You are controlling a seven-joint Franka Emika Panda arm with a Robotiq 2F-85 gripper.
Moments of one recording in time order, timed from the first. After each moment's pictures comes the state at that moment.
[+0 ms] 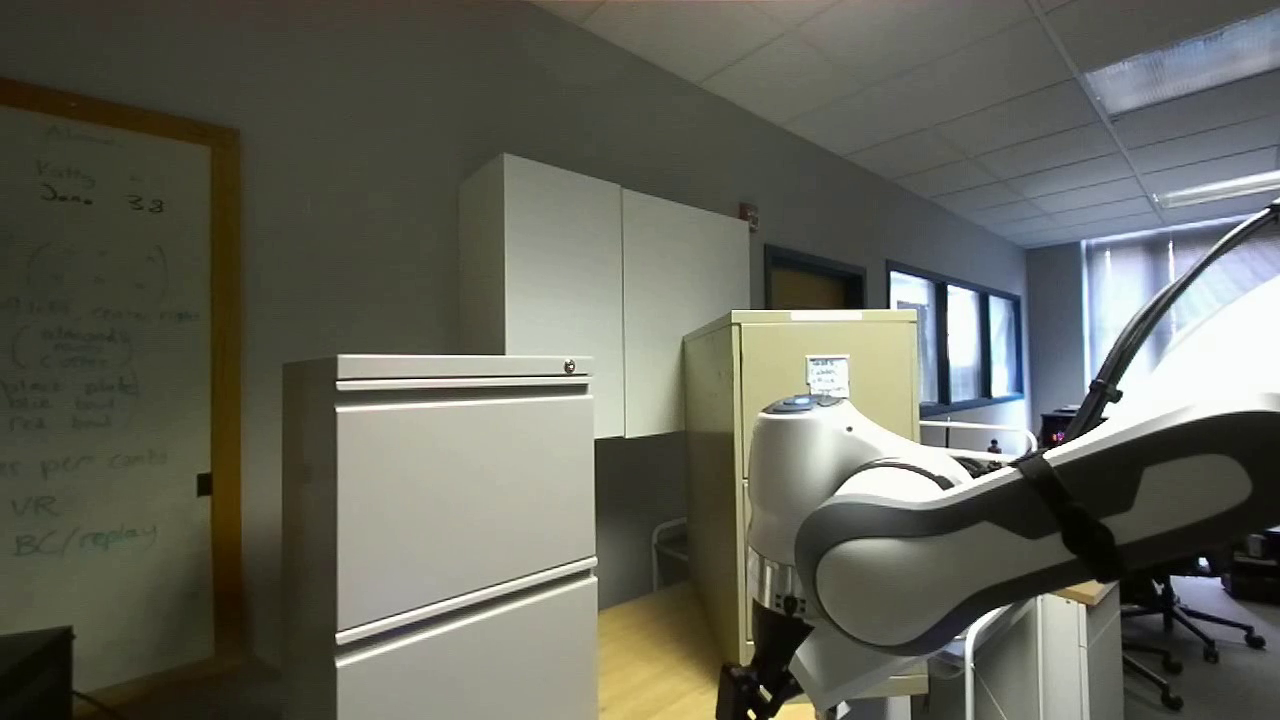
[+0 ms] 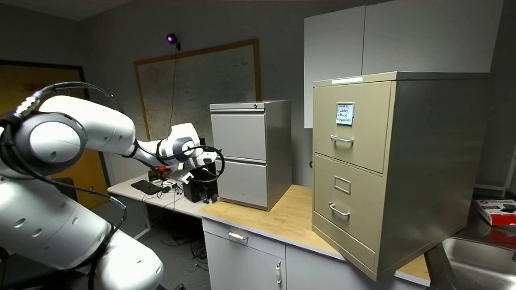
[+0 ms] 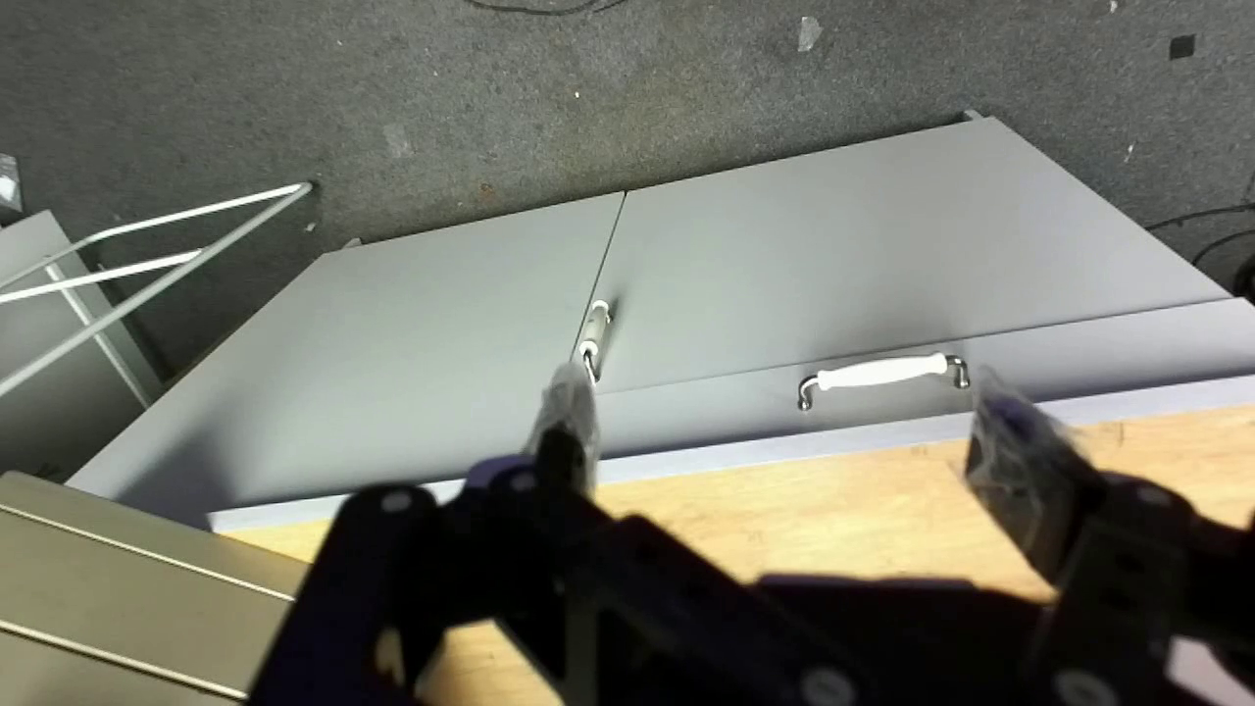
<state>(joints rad) 0.01 -0.55 0.32 -2.56 -0.03 2.18 0.50</state>
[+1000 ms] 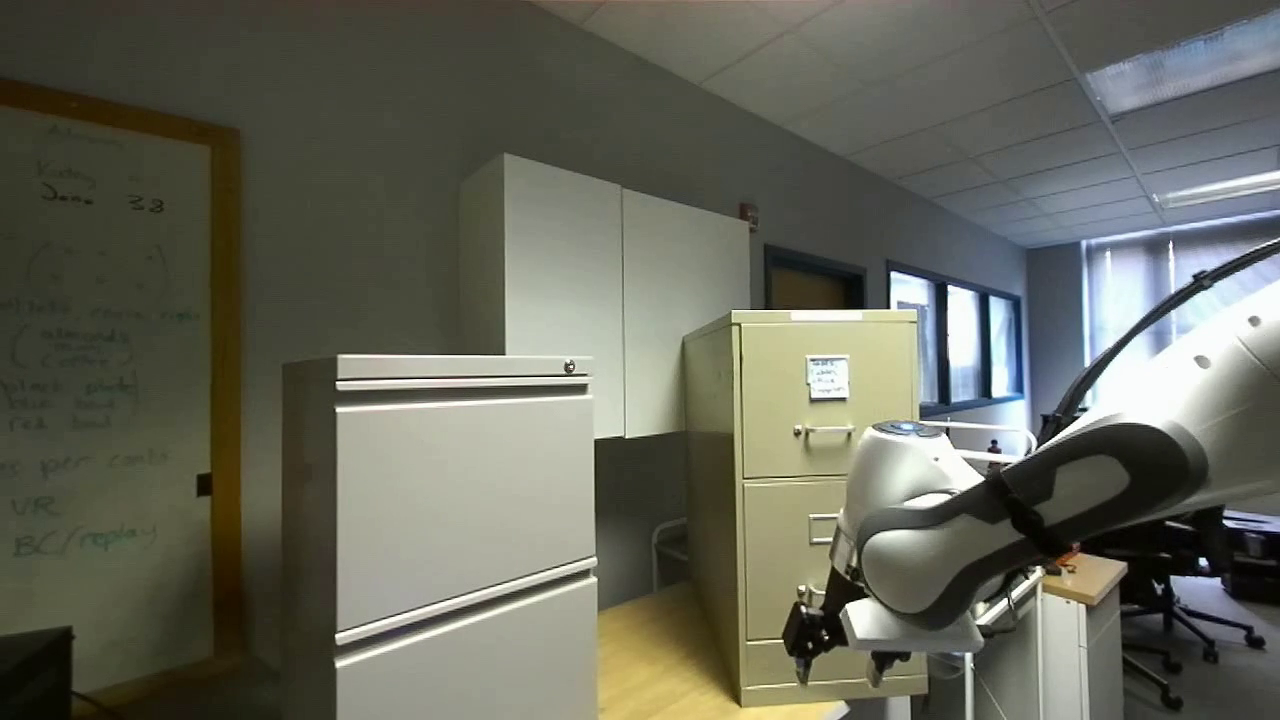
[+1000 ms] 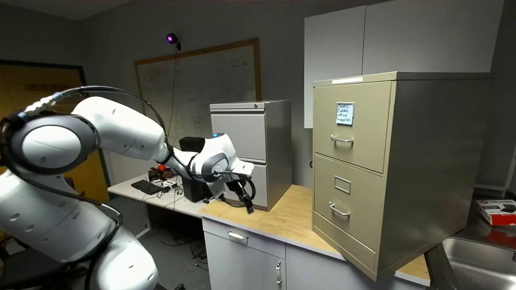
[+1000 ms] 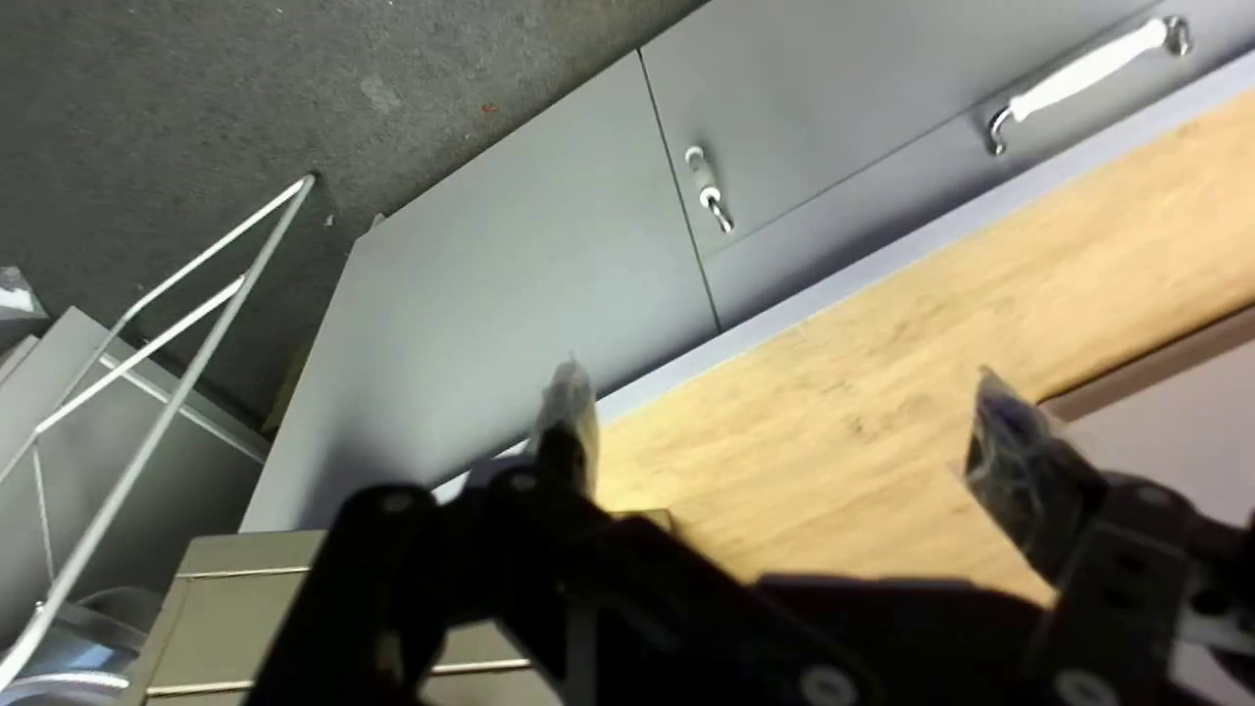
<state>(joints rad) -0.16 -0.47 0.07 -2.67 -0.06 2.55 0.49</state>
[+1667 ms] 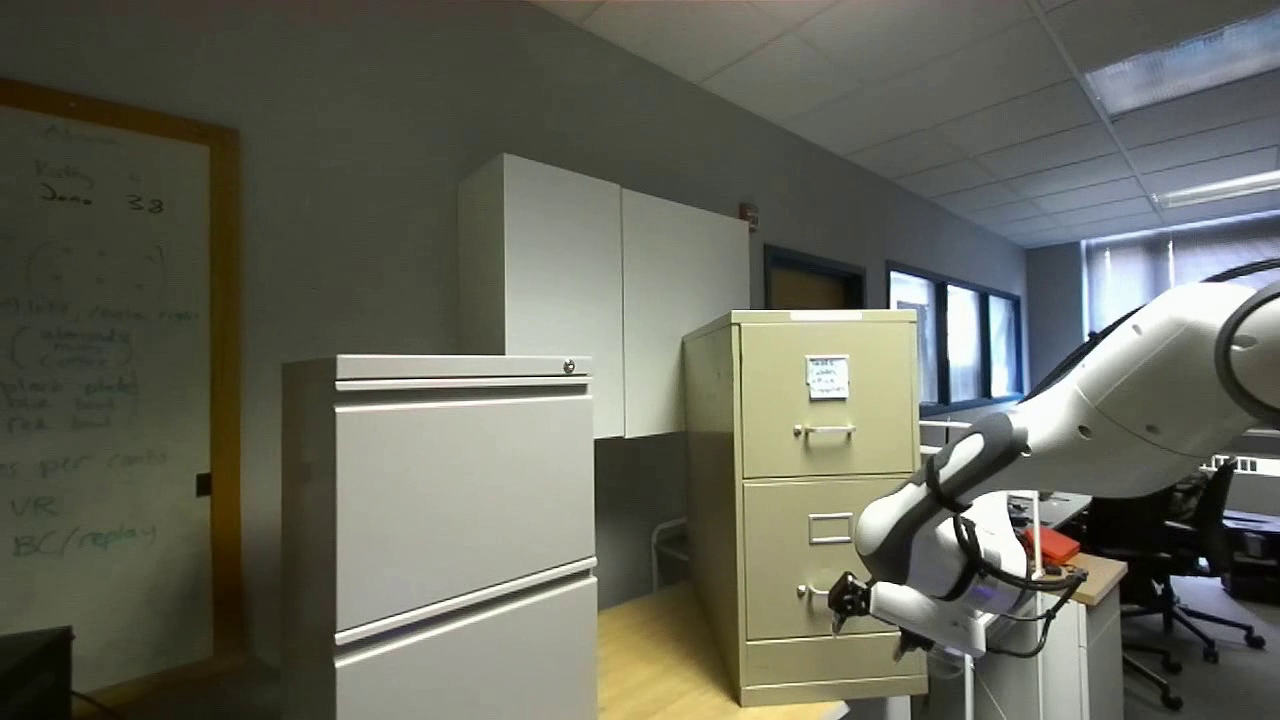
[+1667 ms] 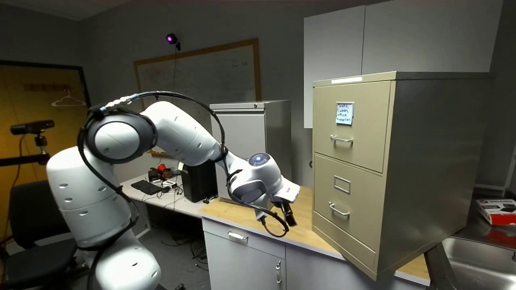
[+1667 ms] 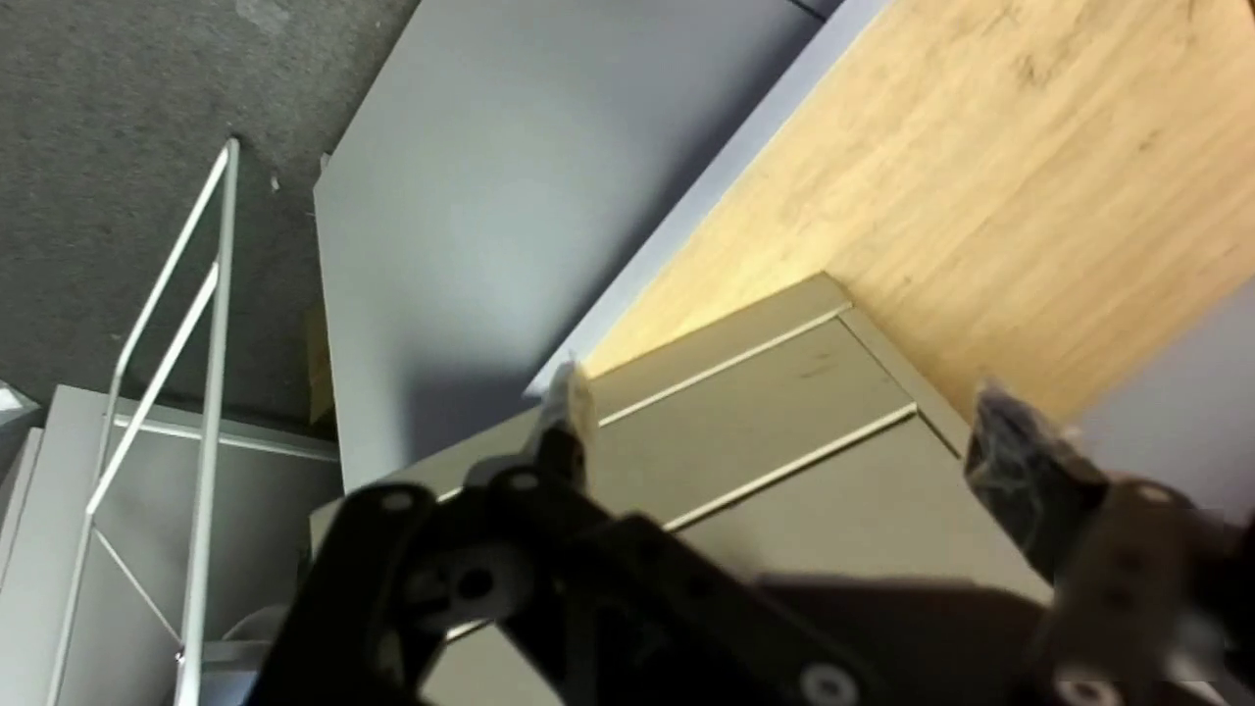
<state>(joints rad) -0.09 -0.12 -0.29 -2.51 0.43 2.92 0.11</state>
